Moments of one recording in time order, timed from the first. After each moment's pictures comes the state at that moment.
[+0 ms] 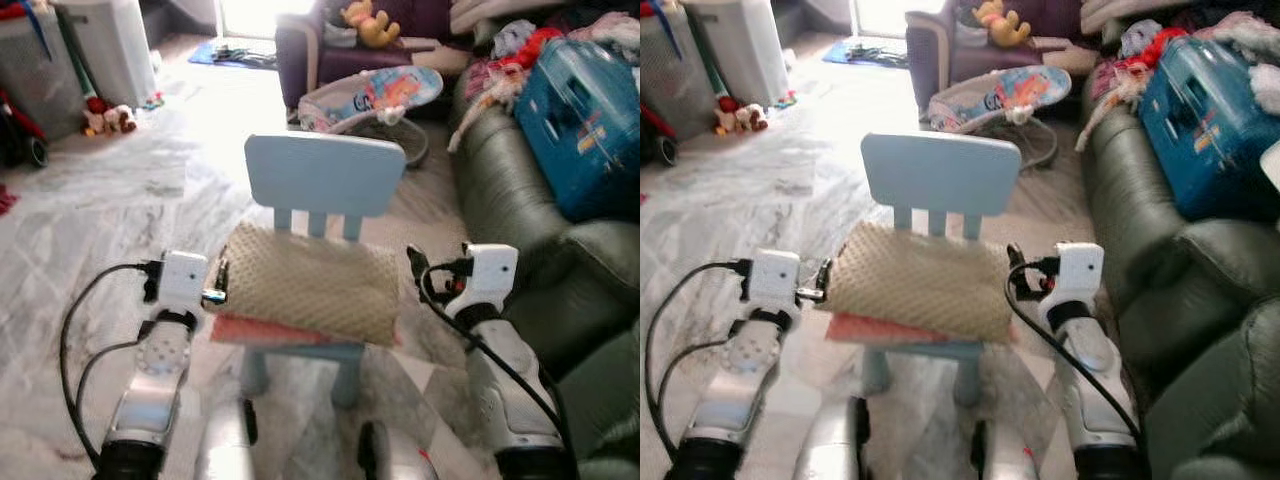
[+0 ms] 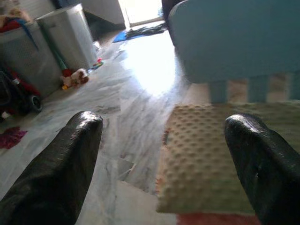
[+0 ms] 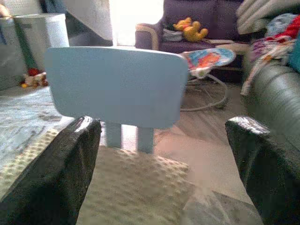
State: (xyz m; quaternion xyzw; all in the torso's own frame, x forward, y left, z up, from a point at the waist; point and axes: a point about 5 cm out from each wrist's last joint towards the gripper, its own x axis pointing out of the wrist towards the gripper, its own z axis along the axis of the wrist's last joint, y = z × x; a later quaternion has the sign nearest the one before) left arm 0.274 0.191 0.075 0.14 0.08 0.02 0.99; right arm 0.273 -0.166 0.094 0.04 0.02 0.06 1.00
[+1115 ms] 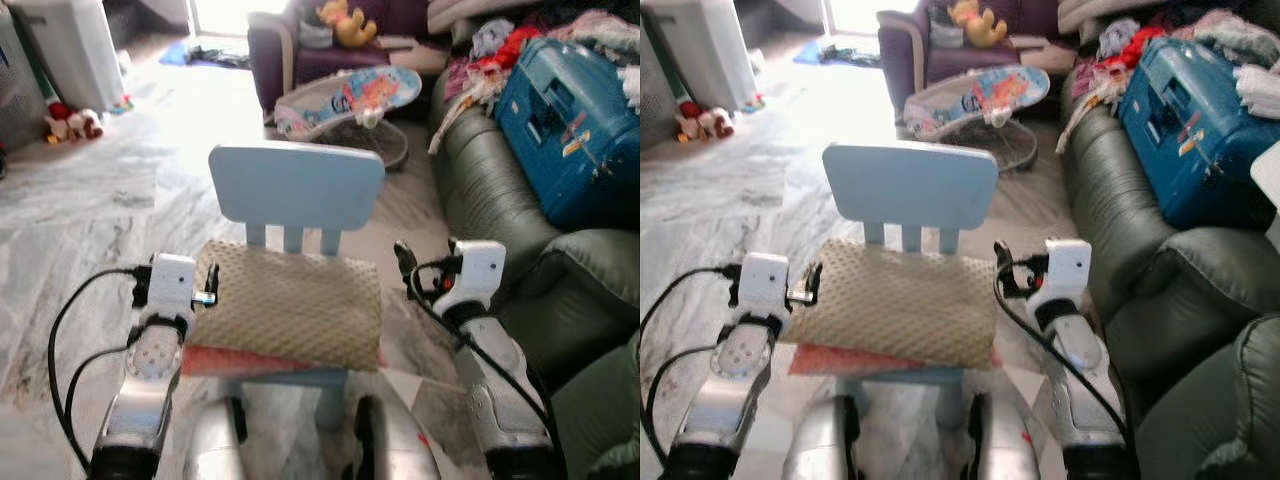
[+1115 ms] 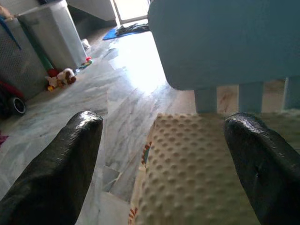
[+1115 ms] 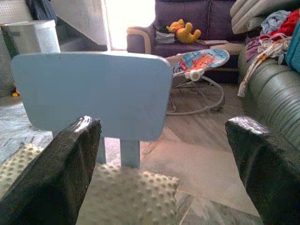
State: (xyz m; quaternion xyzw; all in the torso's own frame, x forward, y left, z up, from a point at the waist) left arm 0.269 0.194 0.069 0.13 0.09 0.02 0.99; right arm 0.274 -0.161 0.098 0.04 0.01 0.07 1.00
